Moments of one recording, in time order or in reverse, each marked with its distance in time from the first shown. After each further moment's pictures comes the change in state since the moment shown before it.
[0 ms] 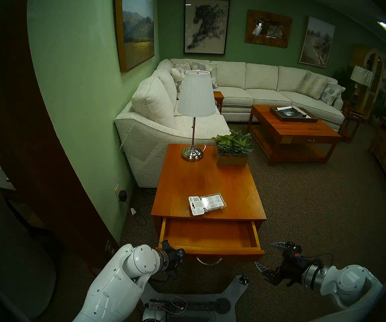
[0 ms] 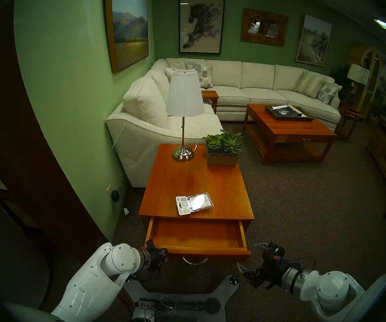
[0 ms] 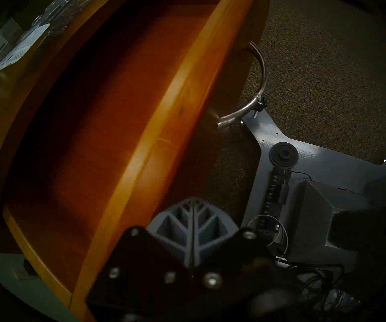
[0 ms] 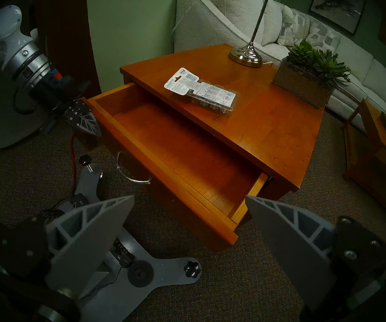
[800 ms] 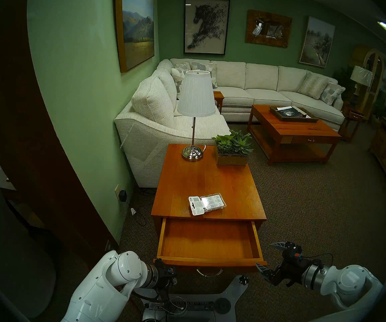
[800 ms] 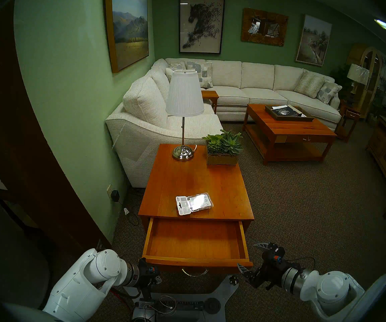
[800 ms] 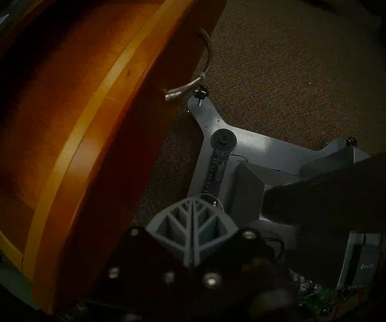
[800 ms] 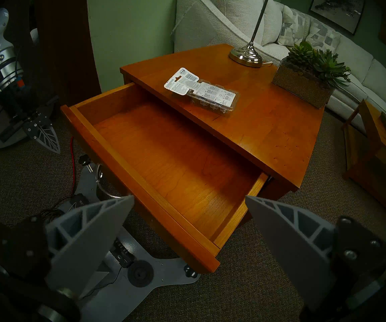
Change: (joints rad) left arm 0.090 0.088 -0.035 -0.113 -0.073 0.051 -0.251; right arm 0.000 0.000 0.000 0.000 0.000 0.000 0.000
